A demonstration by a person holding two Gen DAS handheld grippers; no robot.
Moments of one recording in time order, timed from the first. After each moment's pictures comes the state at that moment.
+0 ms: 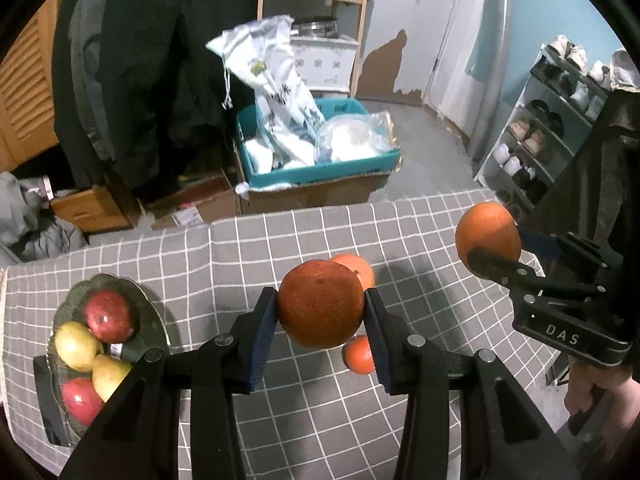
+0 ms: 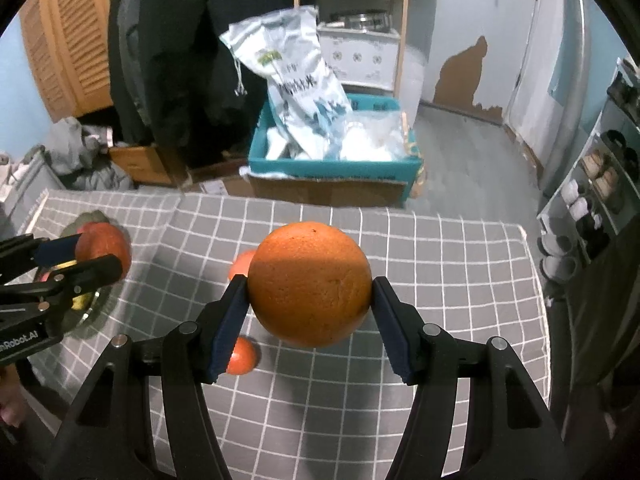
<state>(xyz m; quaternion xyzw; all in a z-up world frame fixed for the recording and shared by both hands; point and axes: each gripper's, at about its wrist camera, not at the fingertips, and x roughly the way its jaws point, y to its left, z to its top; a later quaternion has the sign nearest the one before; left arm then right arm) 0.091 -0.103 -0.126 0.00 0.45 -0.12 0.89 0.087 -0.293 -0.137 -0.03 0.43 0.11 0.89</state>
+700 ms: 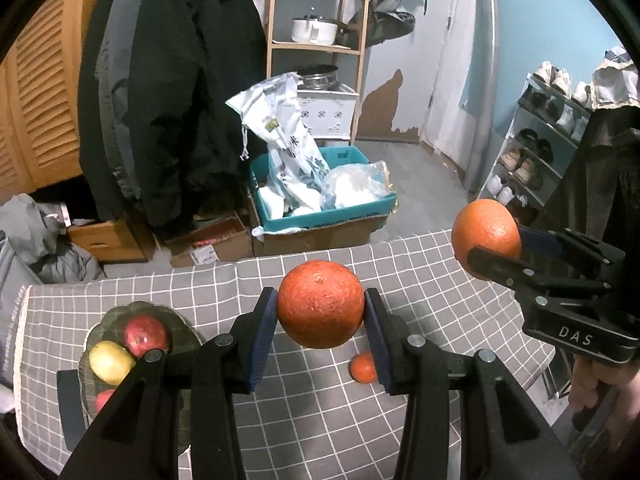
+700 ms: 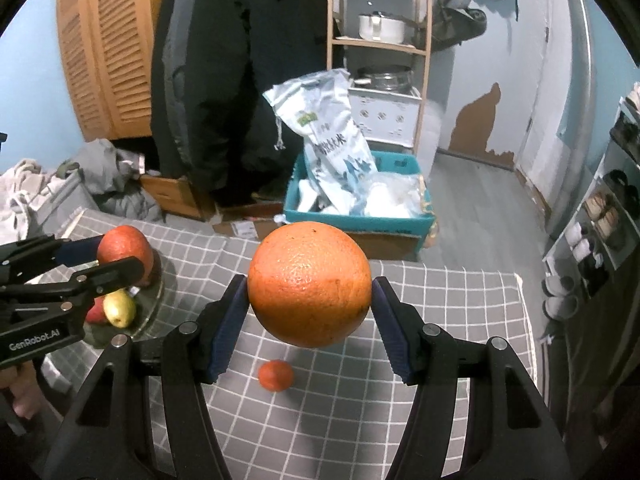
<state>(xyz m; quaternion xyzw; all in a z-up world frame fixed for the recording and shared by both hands) 0.058 -0.077 -0.071 -0.01 0.39 -0.12 0.92 0.057 -0.268 -0.073 -0.04 0.37 0.15 0.92</state>
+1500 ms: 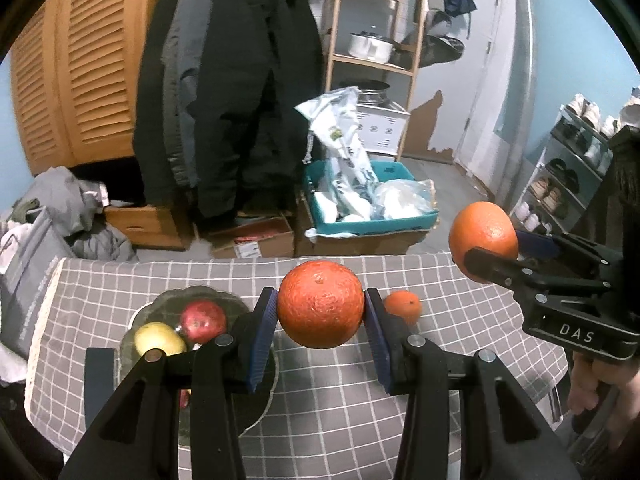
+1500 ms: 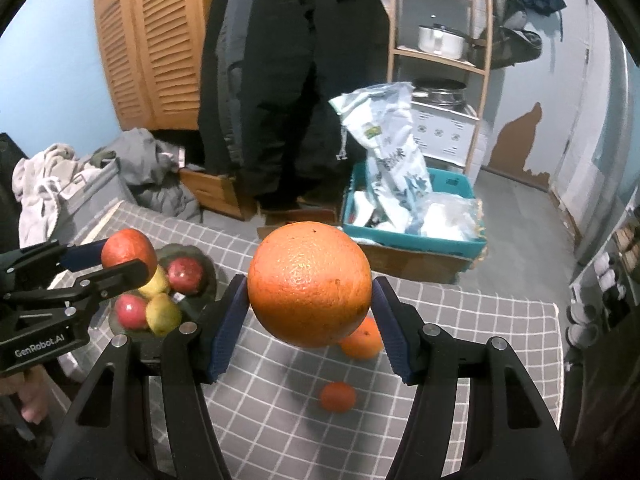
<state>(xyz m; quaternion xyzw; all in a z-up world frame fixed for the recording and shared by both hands) 0.038 0.002 -0.066 -0.04 0.37 -0.05 0.92 0.063 -0.188 -0.063 -0.05 0.37 0.21 0.90</state>
